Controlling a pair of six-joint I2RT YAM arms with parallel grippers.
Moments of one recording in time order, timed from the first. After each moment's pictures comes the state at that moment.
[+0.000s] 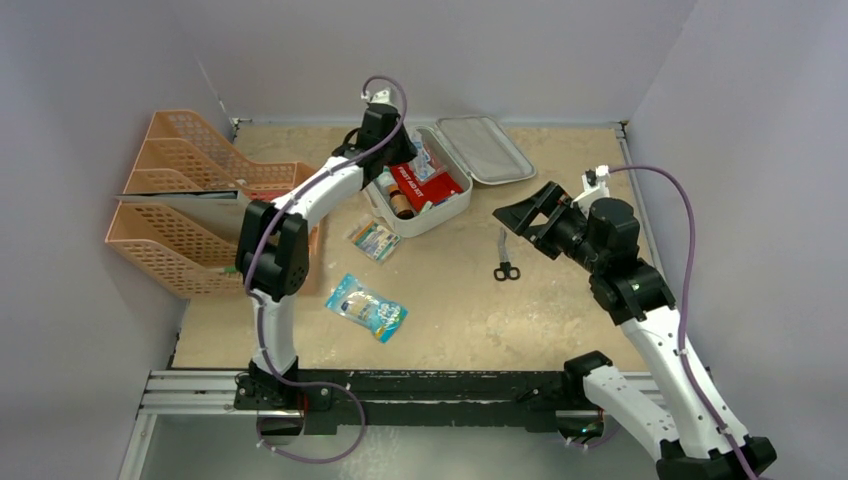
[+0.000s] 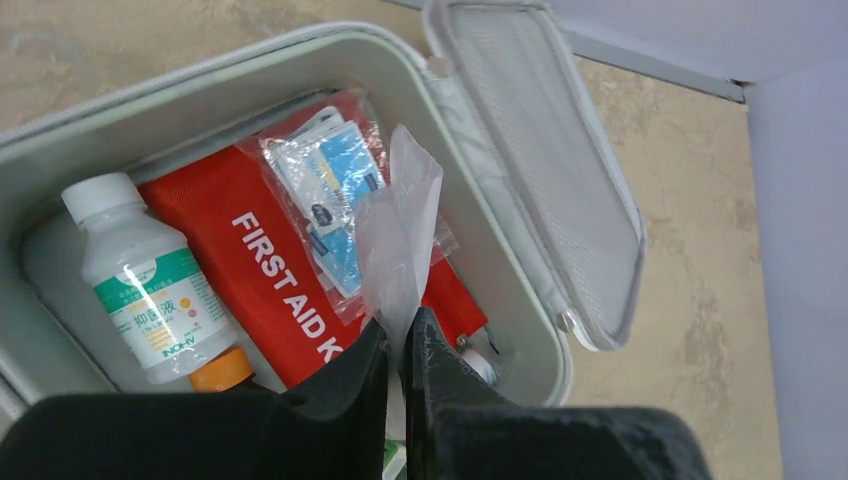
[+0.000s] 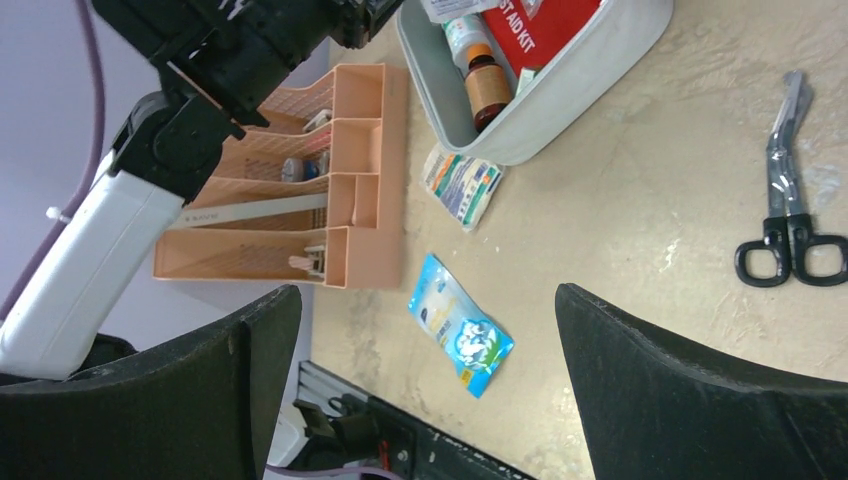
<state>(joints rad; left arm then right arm) -0.44 2.00 1.68 -0.17 -0.05 -0.59 0.32 0.80 0.92 -0.47 -0.22 0.91</state>
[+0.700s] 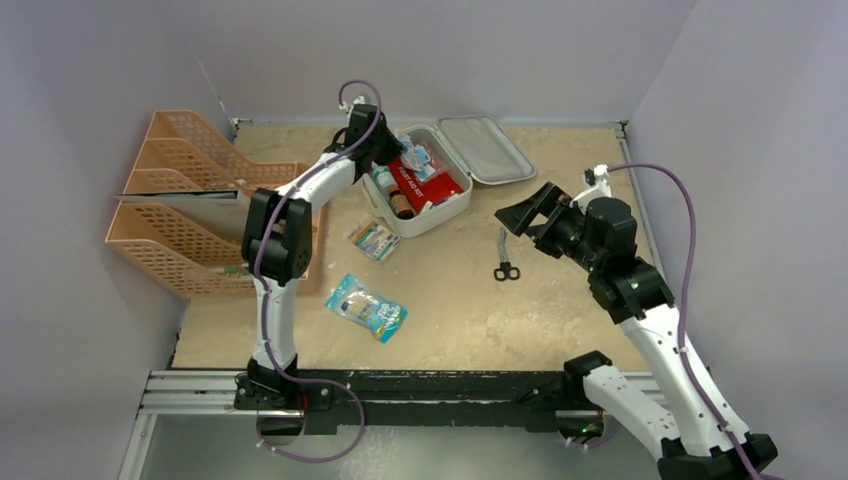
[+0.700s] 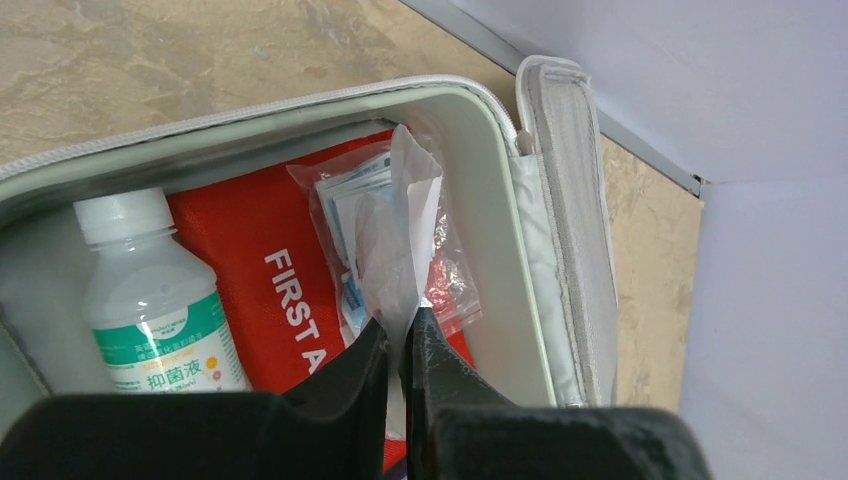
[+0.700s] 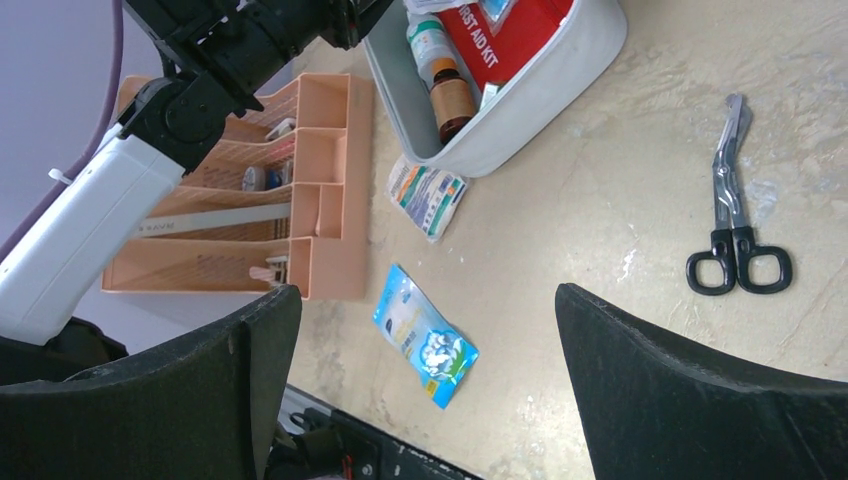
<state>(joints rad) -0.34 2.15 1.74 -0.13 0.02 -0.85 0.34 0.80 0.93 -0.50 -0.15 0.84</state>
